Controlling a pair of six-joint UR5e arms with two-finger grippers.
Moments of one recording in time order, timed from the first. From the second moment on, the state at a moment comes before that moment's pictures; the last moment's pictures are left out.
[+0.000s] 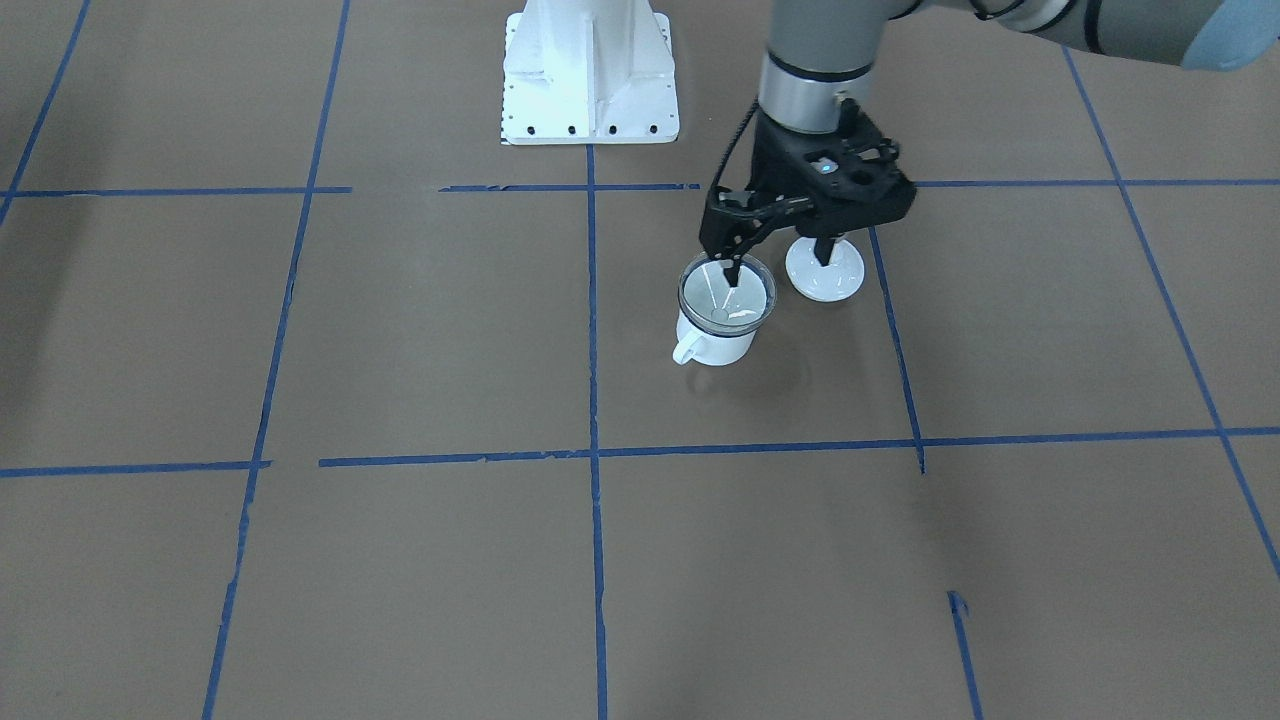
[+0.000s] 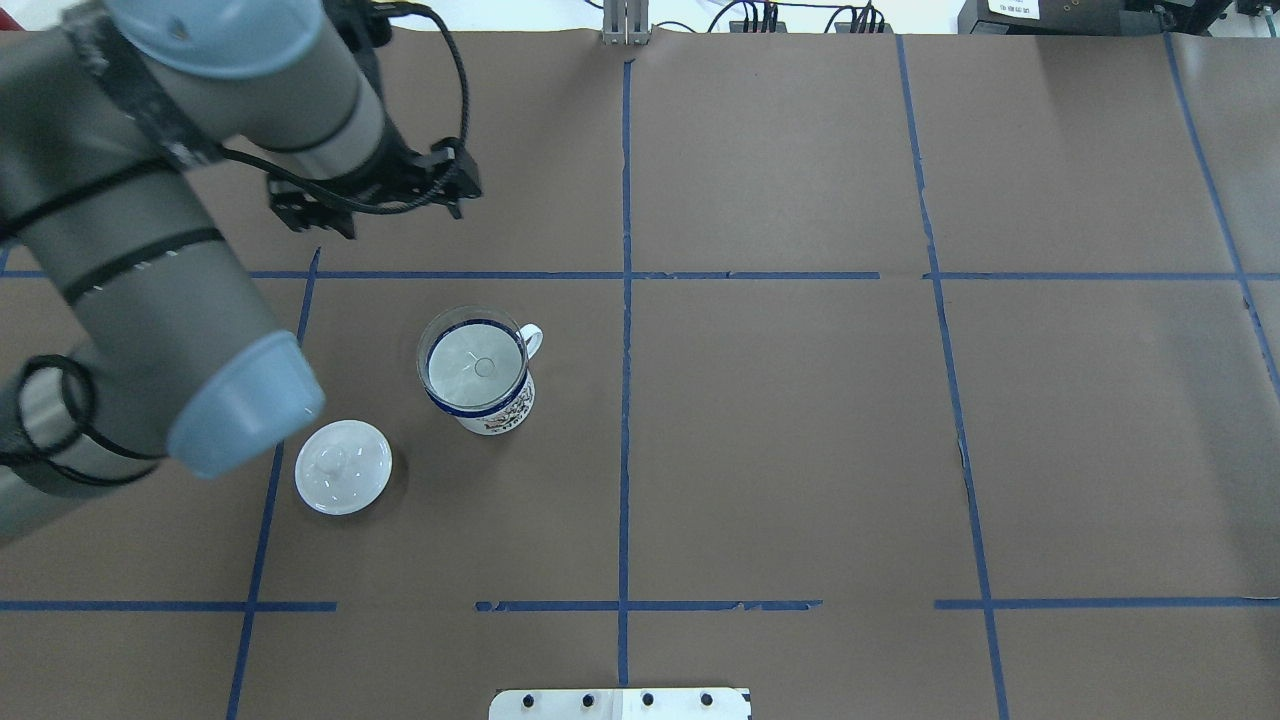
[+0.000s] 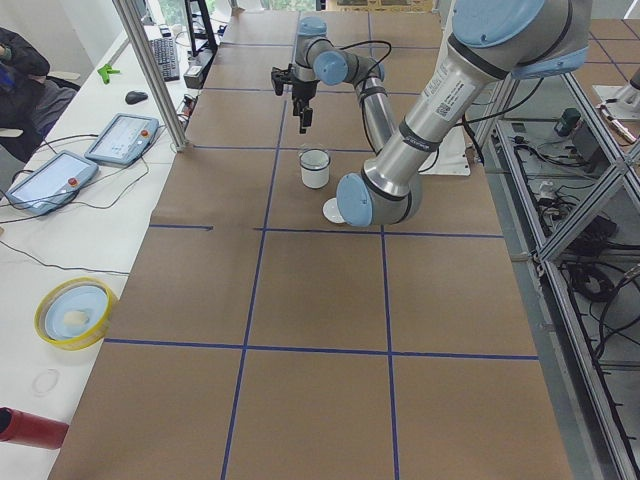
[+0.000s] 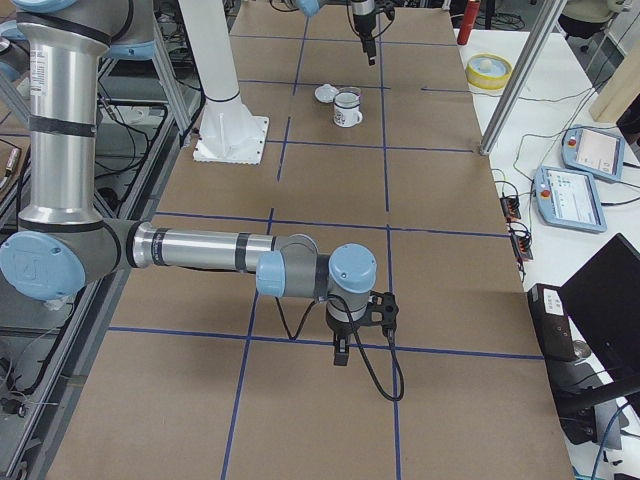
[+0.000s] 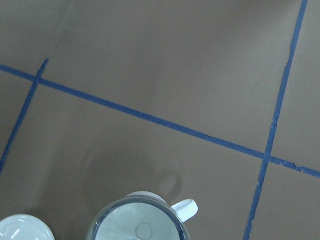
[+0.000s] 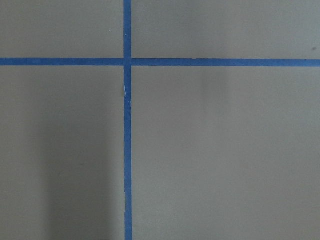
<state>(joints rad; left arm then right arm) -0.83 -2.24 -1.98 -1.24 -1.93 -1.14 1.57 -1.68 1.65 -1.57 2.29 0.01</state>
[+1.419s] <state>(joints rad) -1.72 -1.57 -1.62 -1.54 -2.38 0.14 1.57 -1.68 1.65 -1.57 2.29 0.01</state>
